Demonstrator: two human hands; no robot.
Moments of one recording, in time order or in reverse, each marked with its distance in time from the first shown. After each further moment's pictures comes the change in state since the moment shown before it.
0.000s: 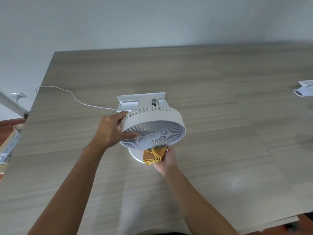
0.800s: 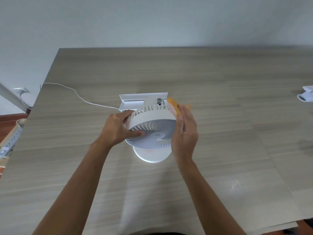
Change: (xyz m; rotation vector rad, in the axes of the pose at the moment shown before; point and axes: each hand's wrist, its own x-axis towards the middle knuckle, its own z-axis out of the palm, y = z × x) left_hand 0.005 0.000 0.011 -0.017 -0.007 -0.032; right_hand -0.068 -0.046 0.072 -1.227 0.211 -1.475
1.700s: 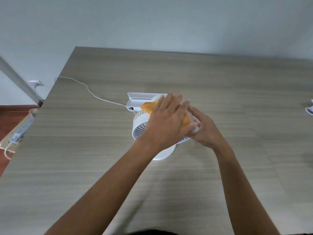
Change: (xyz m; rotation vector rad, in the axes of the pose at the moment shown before) left_hand -0.016 0.123 0.068 0.545 0.232 0.426; right_hand 0.063 0.018 -0.069 0.006 -0.842 0.126
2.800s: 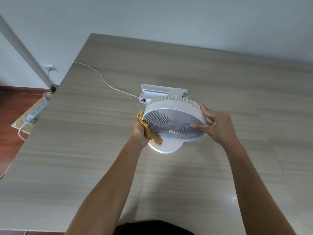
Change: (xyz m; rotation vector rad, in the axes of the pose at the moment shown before) left_hand -0.073 -0.100 0.060 -1.671 0.174 -1.492; right_hand 0.008 -0.013 0.014 -0.080 0.056 0.086
